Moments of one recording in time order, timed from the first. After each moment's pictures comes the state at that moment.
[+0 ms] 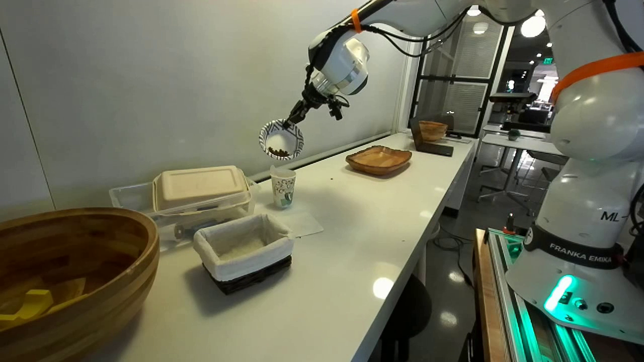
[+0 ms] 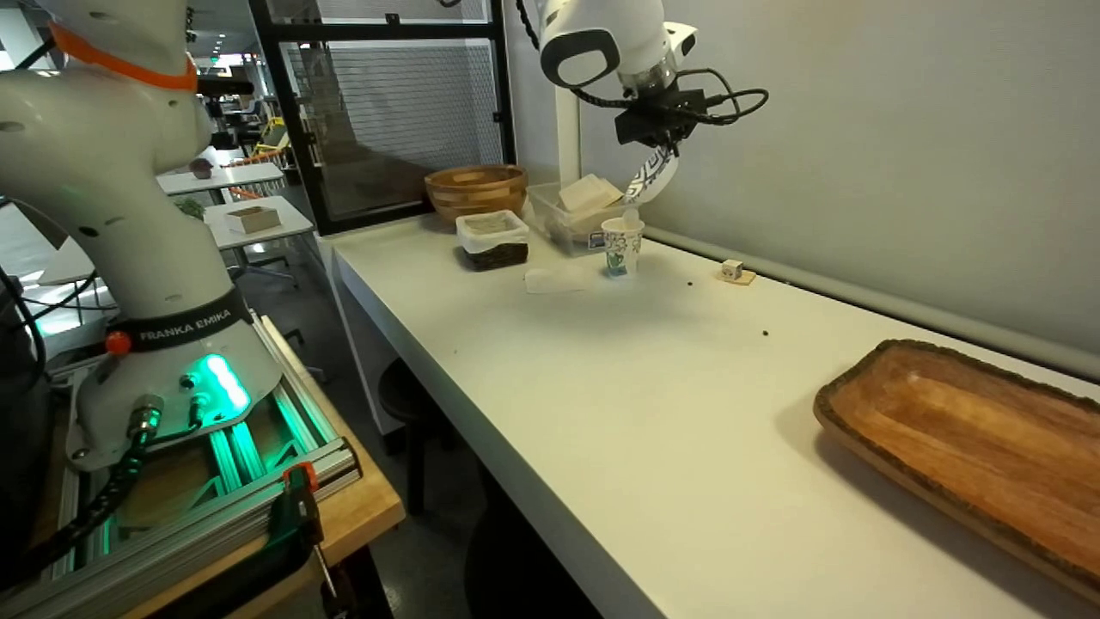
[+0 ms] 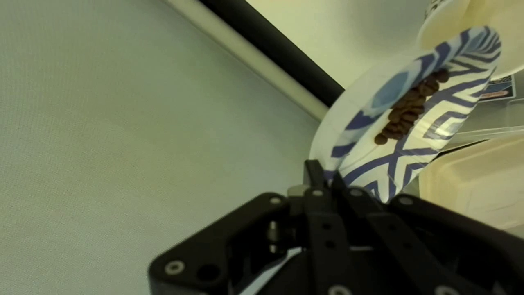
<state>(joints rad) -0.63 0.46 0.43 -1.84 0.62 2.89 -1.52</state>
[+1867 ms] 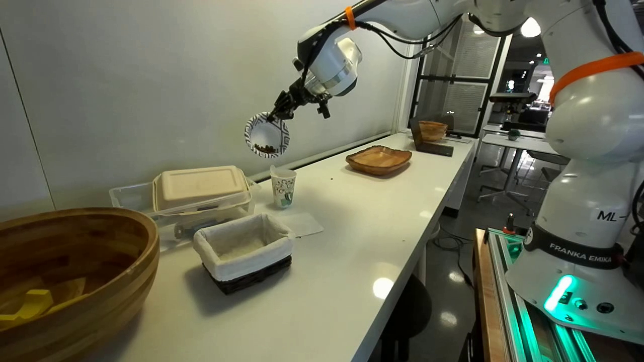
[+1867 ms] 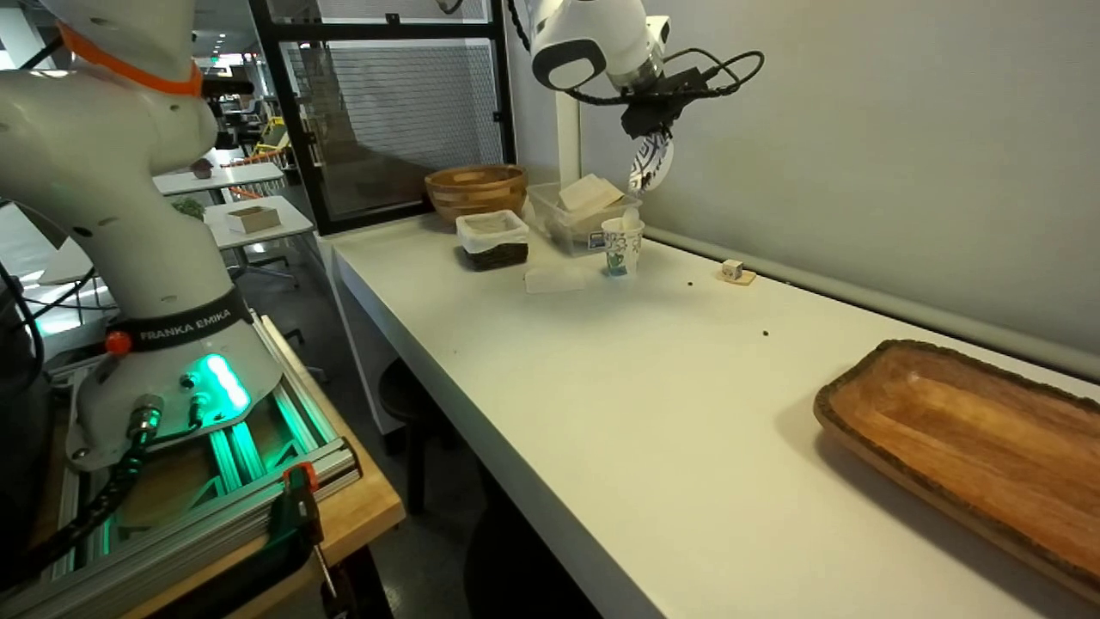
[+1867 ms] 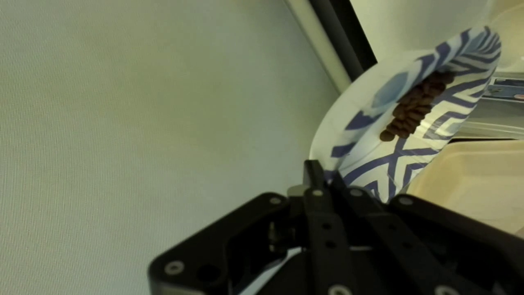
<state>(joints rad) -0.71 0.54 0.63 -1.81 0.62 3.04 -1.86</state>
